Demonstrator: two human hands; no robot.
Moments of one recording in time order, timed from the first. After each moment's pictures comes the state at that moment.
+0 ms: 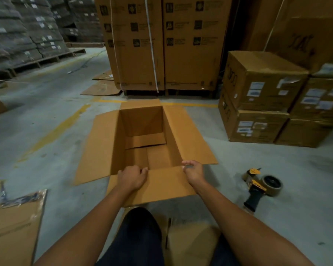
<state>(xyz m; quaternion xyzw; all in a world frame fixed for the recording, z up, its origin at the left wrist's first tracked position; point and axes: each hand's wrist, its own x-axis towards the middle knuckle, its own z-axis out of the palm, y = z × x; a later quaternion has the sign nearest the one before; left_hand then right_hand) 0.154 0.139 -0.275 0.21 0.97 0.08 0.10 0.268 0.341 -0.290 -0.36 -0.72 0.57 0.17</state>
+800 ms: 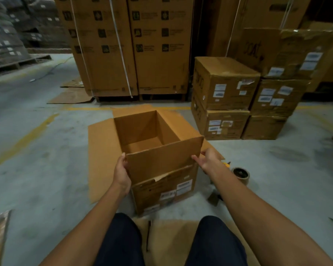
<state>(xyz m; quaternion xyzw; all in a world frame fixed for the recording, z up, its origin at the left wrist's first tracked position) 0.210 0.195 -0.247 0.05 0.55 0.79 0.27 0.343 0.432 -0.201 -0.48 -0.28 0.77 0.31</state>
